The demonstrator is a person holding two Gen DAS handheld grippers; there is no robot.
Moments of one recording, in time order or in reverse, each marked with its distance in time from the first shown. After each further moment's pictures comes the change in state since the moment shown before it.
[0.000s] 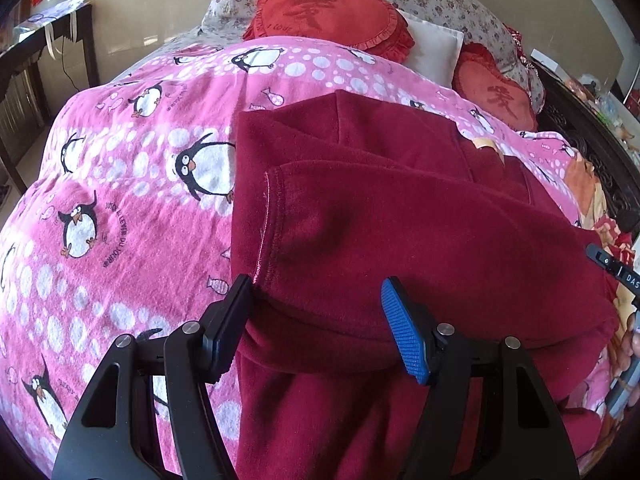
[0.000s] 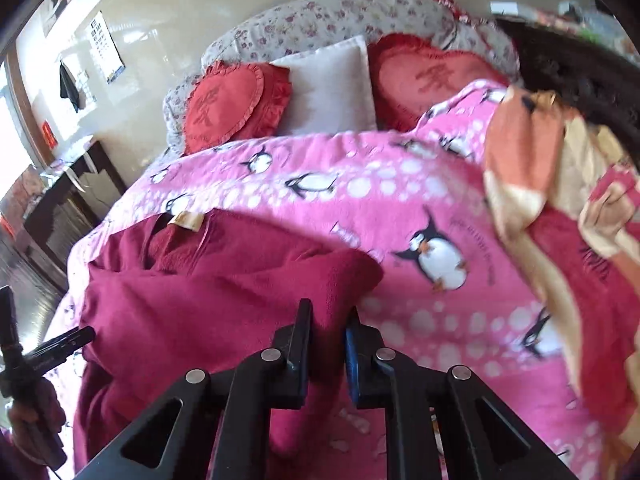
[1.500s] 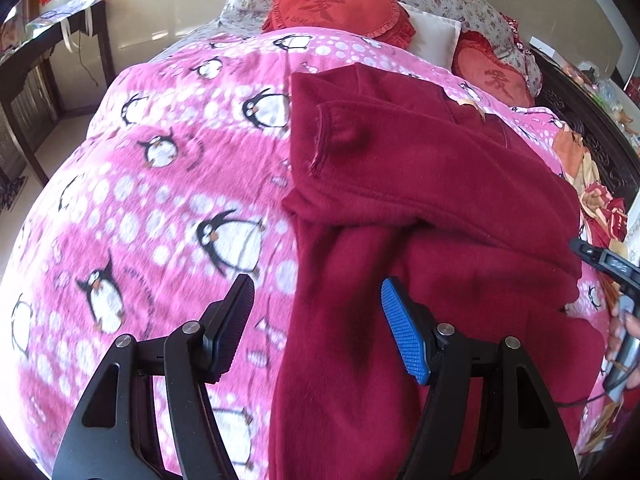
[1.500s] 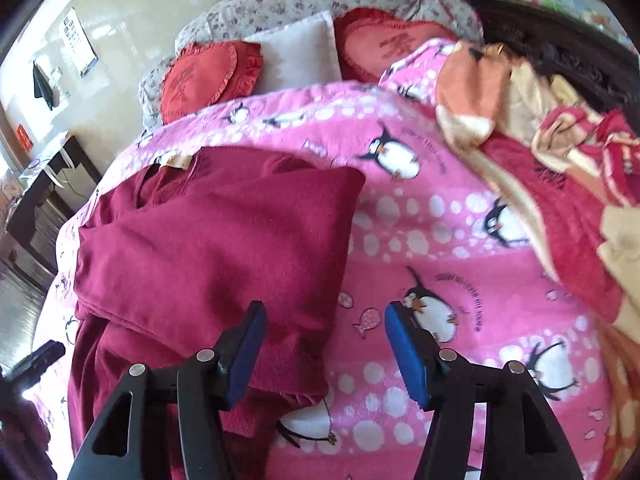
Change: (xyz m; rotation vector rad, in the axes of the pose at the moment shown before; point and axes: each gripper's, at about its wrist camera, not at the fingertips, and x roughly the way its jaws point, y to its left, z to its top) left arm -0.077 0.020 -0.070 0.003 0.030 0.042; right arm -0.029 0.000 -0.060 0.091 0.120 -0.033
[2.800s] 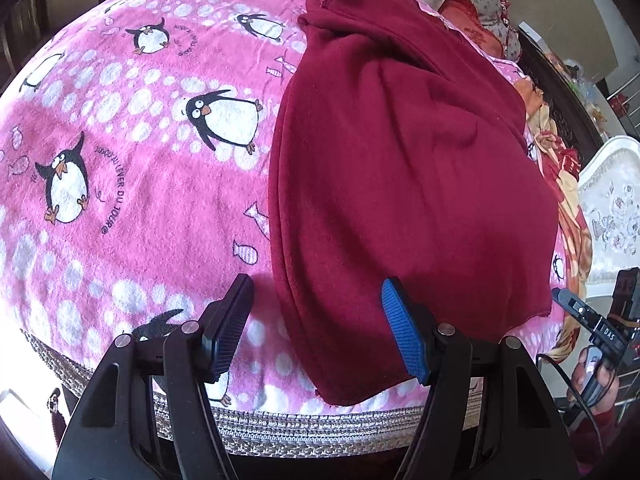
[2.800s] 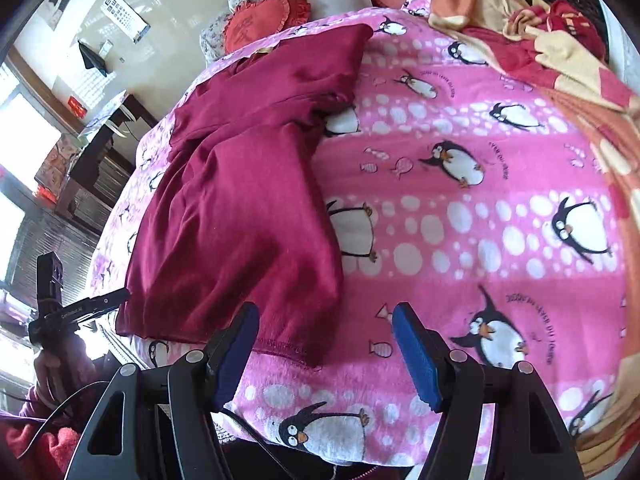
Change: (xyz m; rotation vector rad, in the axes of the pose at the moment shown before) left arm -0.060 0.024 -0.153 -0.108 0.219 -0.186; right arm -0.121 -0.022 -0.201 -0.013 0.142 0.234
